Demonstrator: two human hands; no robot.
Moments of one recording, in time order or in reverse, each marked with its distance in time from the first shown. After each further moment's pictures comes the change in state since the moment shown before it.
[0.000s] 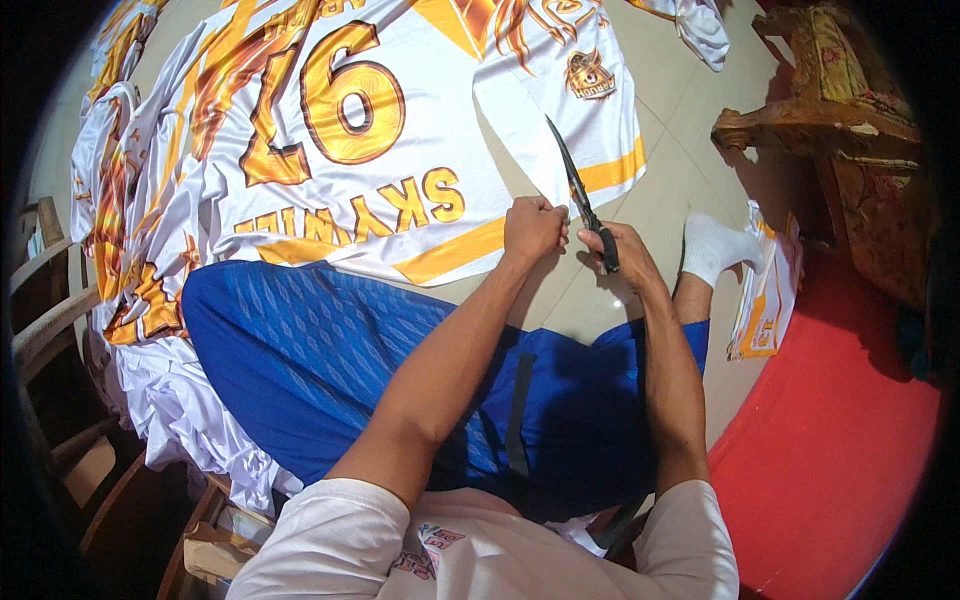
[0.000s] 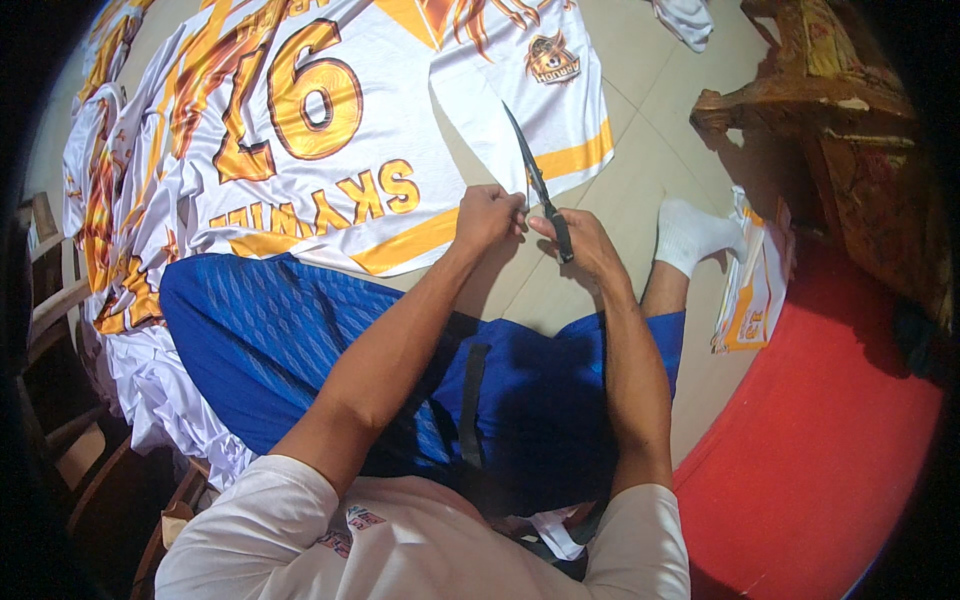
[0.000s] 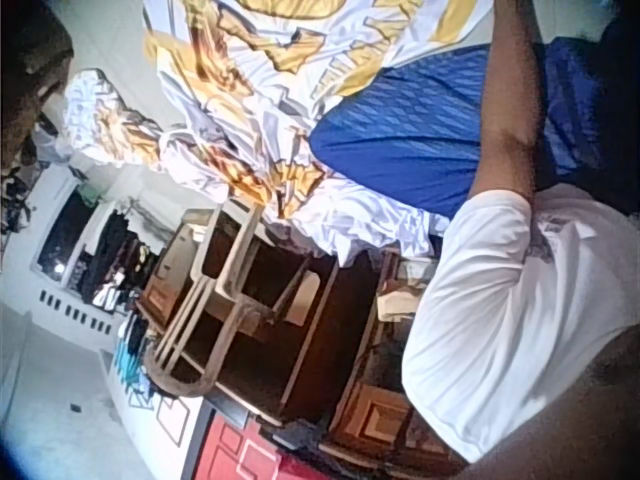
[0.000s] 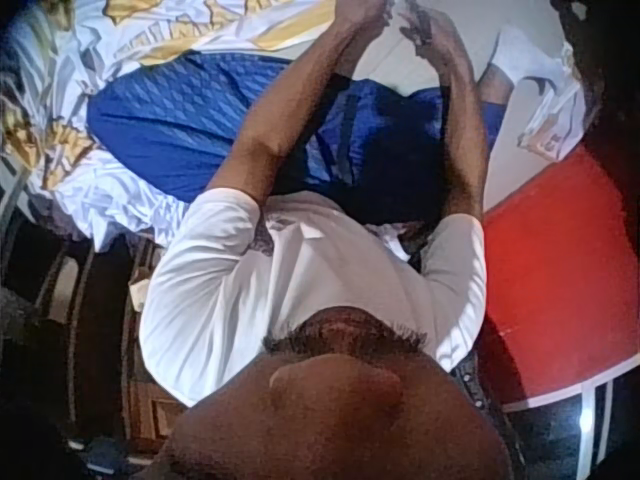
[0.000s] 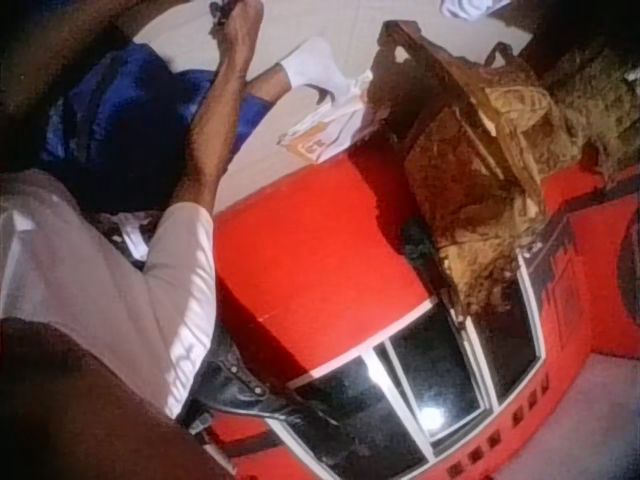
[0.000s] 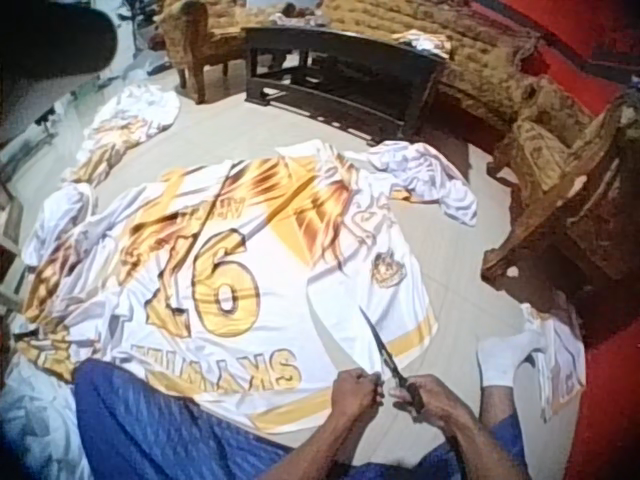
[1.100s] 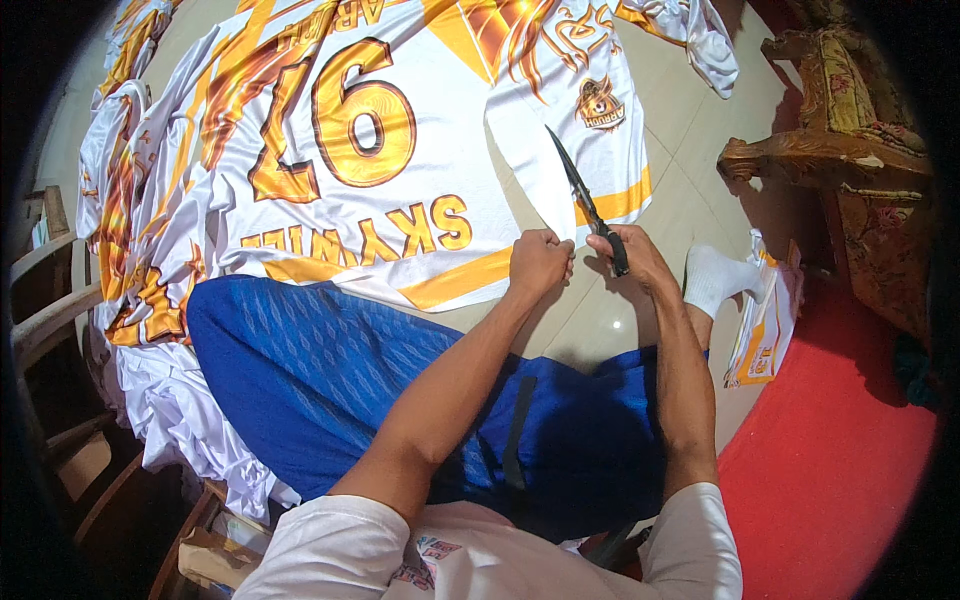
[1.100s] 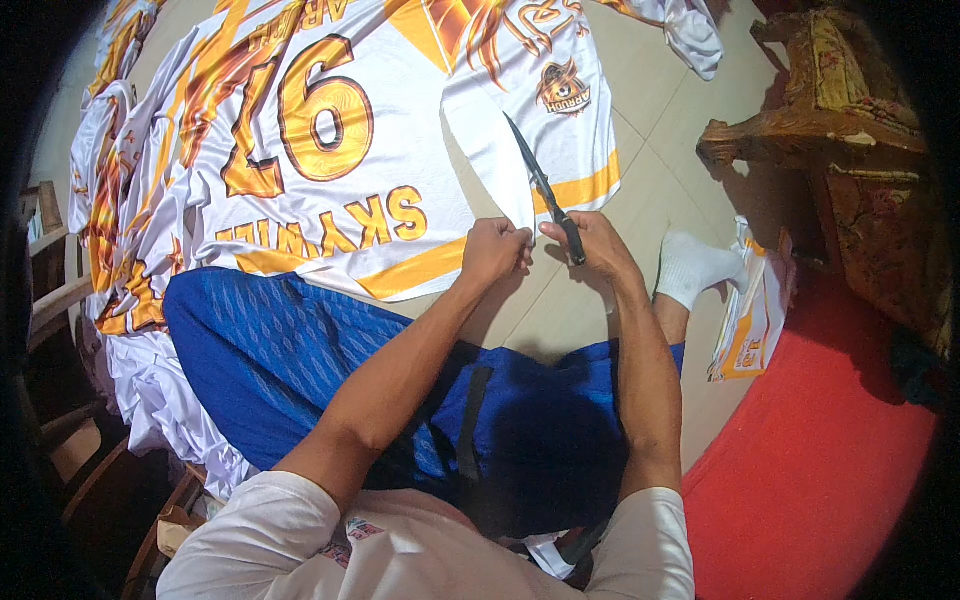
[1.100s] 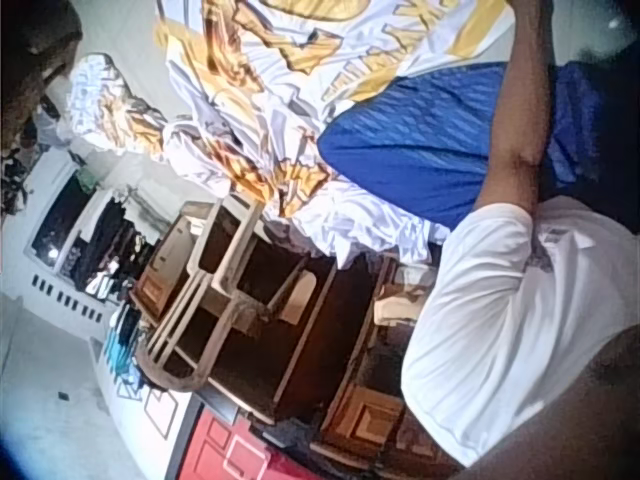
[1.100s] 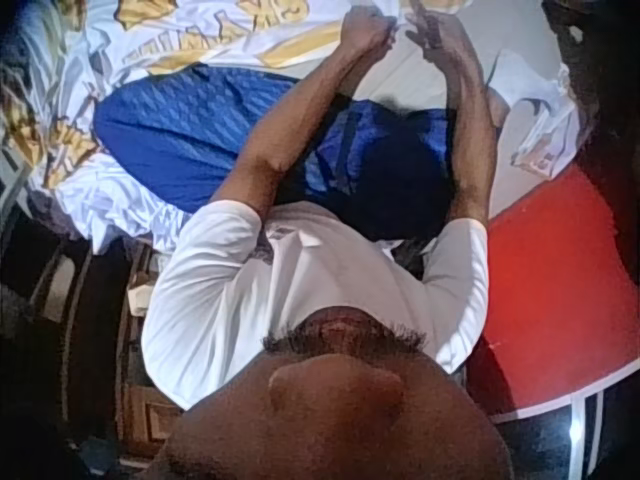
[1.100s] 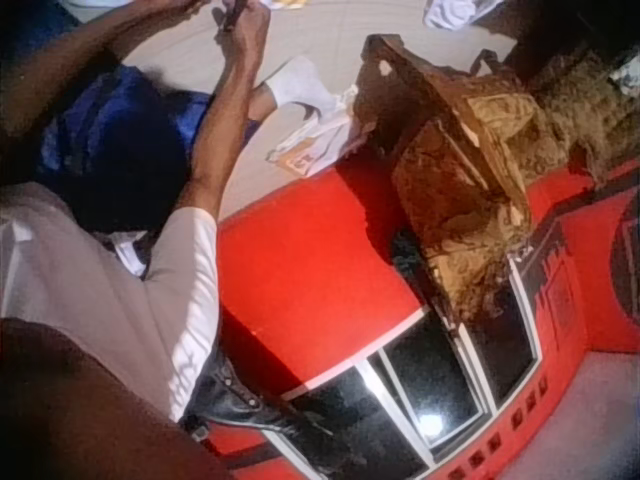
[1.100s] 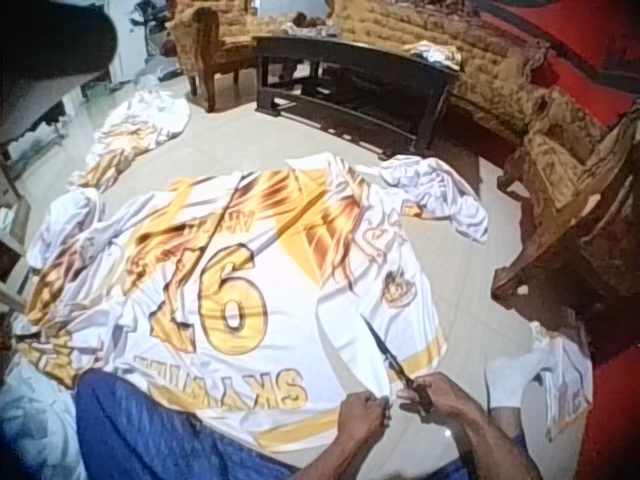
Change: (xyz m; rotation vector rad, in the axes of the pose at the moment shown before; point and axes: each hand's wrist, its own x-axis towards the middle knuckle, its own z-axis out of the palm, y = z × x) left_hand -0.001 -0.003 0.002 0.019 -0.008 -0.018; right_hand 0.033 -0.030 -0.023 -0.026 -0.040 0.033
